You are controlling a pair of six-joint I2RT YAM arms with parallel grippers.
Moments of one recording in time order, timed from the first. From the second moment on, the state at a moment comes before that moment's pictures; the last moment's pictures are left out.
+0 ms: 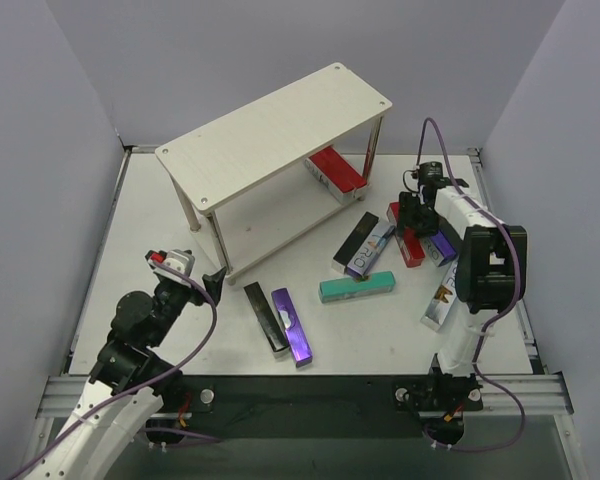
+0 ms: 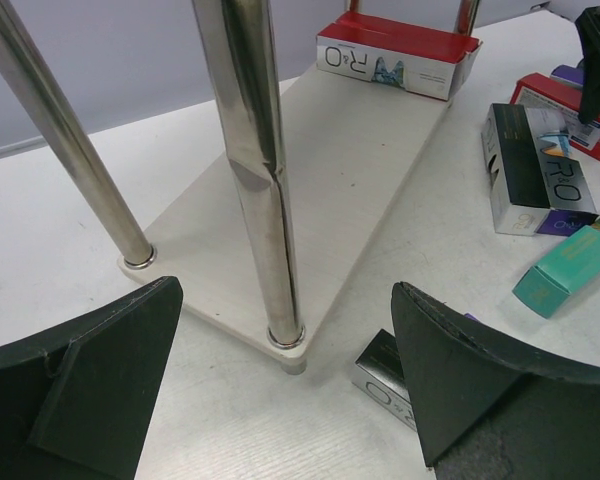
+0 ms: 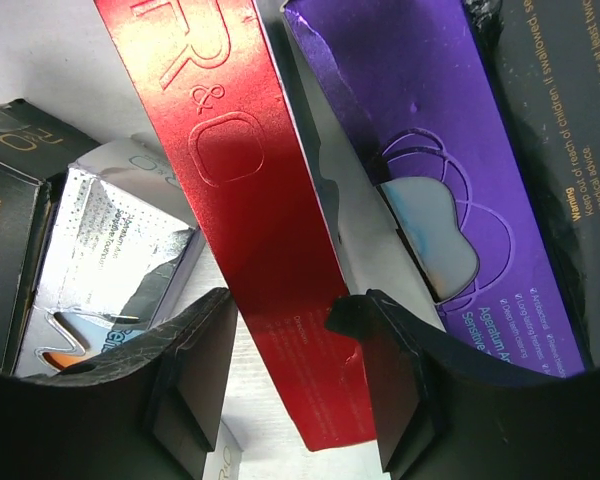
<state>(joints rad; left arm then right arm) -0.48 0.29 0.42 -0.15 -0.07 0.02 0.03 1.91 1.38 -0.66 0.02 0.12</state>
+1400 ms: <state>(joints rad) -0.48 0.34 0.42 -0.14 0.01 0.01 0.12 1.86 1.33 -0.66 0.15 0.42</state>
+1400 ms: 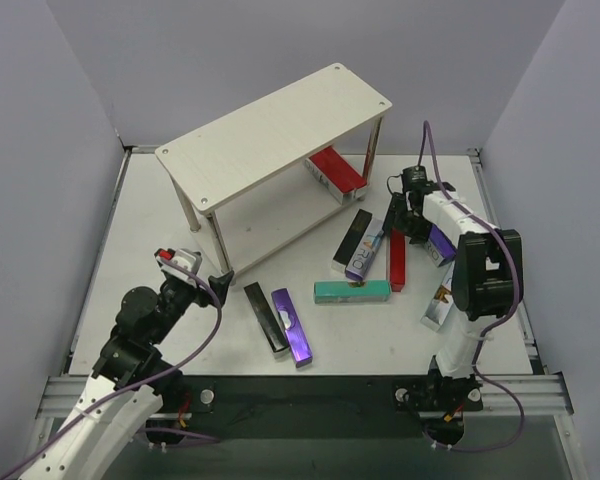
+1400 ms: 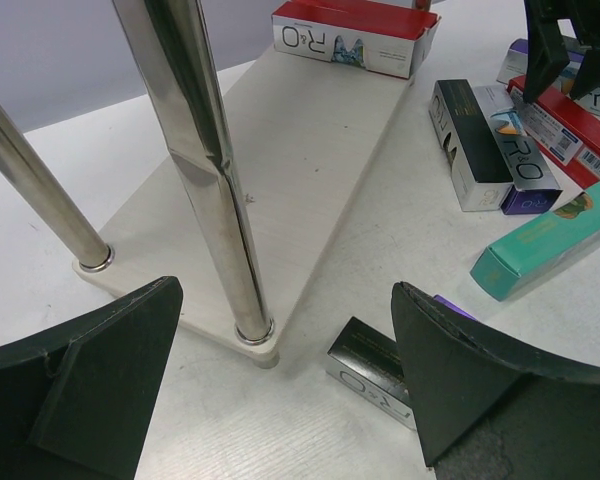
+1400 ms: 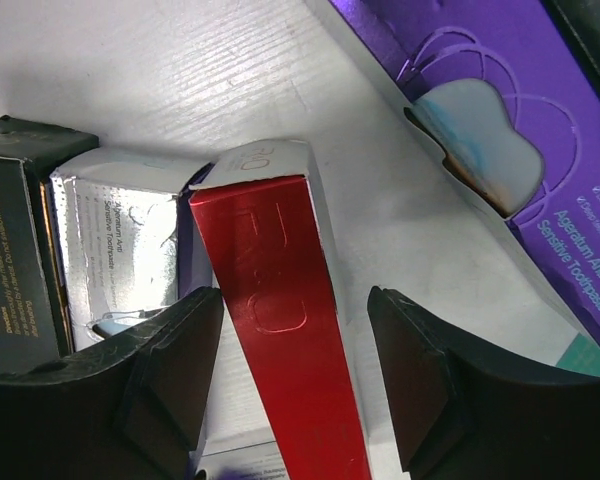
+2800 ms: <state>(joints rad) -1.25 1.21 0.72 0.24 -0.36 -0.05 0.16 1.15 0.92 -0.71 0.07 0.80</state>
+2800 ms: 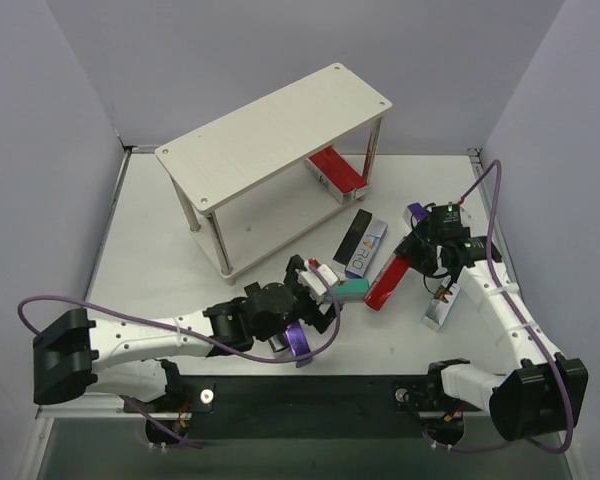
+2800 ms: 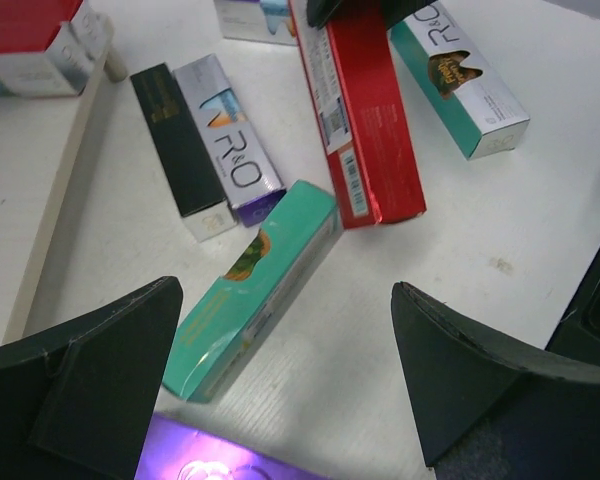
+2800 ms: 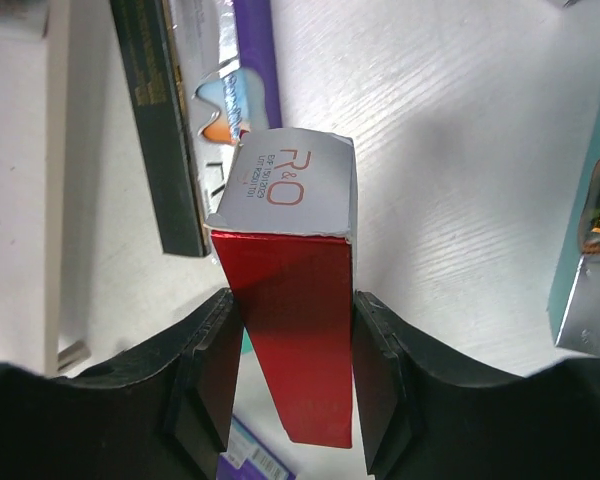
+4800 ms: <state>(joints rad) -1.14 1.40 0.80 0.28 -0.03 0.13 0.27 0.85 1.05 -0.81 -0.15 0.52</state>
